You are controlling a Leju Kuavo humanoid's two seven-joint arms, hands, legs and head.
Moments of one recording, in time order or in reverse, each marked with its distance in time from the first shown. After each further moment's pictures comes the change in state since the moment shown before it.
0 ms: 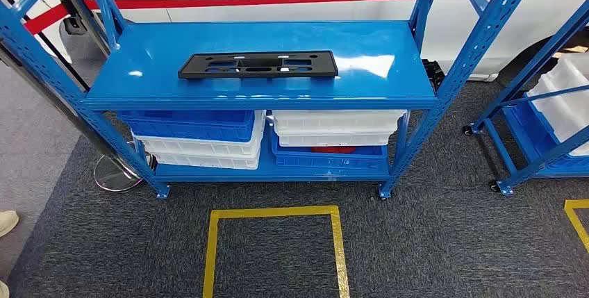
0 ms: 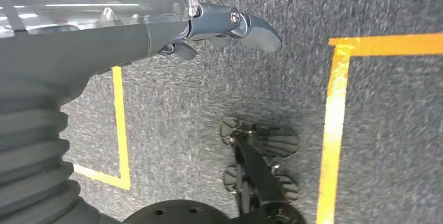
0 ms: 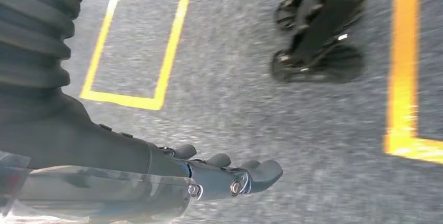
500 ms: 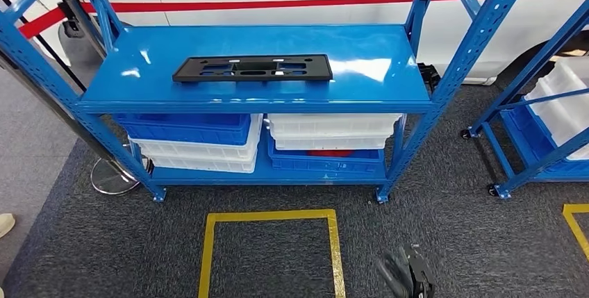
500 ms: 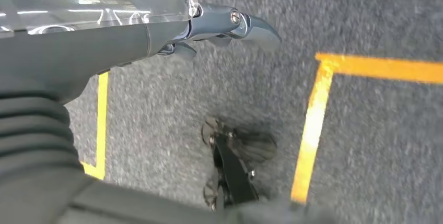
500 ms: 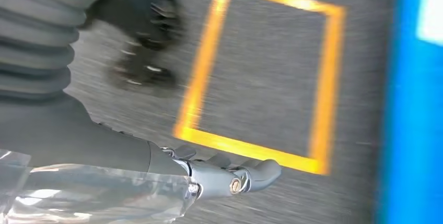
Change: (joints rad) left arm -0.028 -0.007 0.191 0.028 -0.107 -0.007 -0.041; right arm -0.071 0.012 0.105 -0.356 -0.164 0.136 -0.170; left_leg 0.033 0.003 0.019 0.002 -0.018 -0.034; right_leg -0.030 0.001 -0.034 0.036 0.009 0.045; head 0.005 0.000
